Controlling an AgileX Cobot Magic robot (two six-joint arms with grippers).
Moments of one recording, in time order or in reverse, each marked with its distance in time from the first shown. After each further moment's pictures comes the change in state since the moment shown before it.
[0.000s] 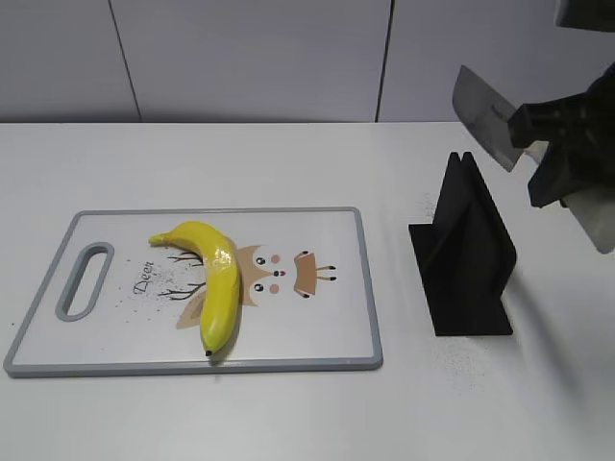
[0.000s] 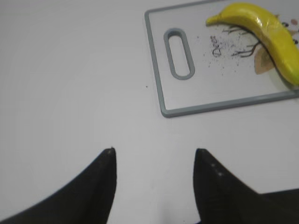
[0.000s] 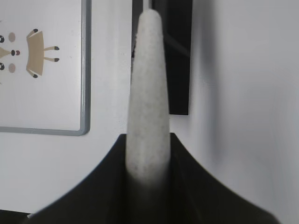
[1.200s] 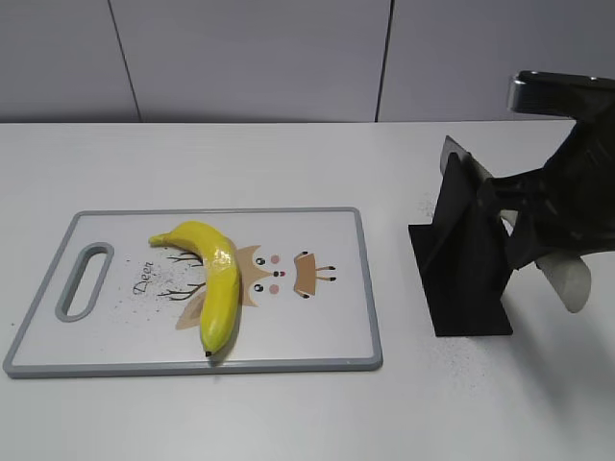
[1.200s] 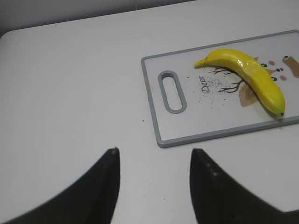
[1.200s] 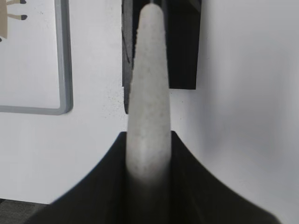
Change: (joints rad) left arm -0.044 -0.180 0.000 -0.001 0.001 -0.008; right arm -0.003 0.111 0.090 0.073 -0.042 -0.056
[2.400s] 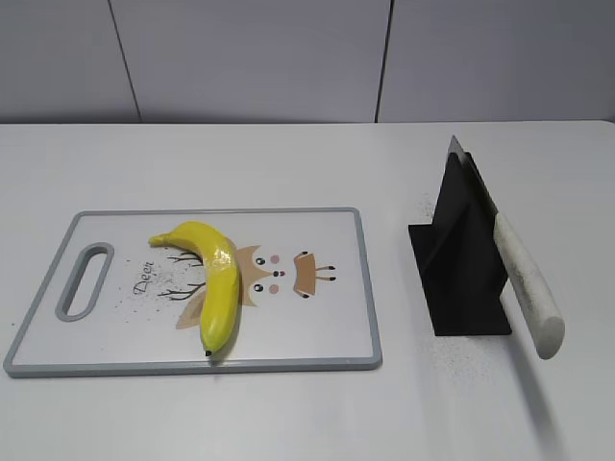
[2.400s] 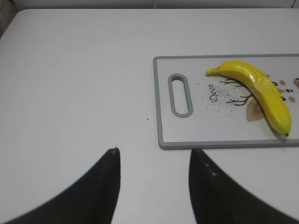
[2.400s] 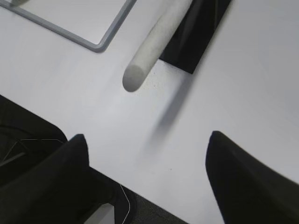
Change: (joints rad) left arm 0.000 0.000 0.006 0.052 -0.009 -0.176; right arm 0.001 -0.879 0.389 0.036 0.070 -0.457
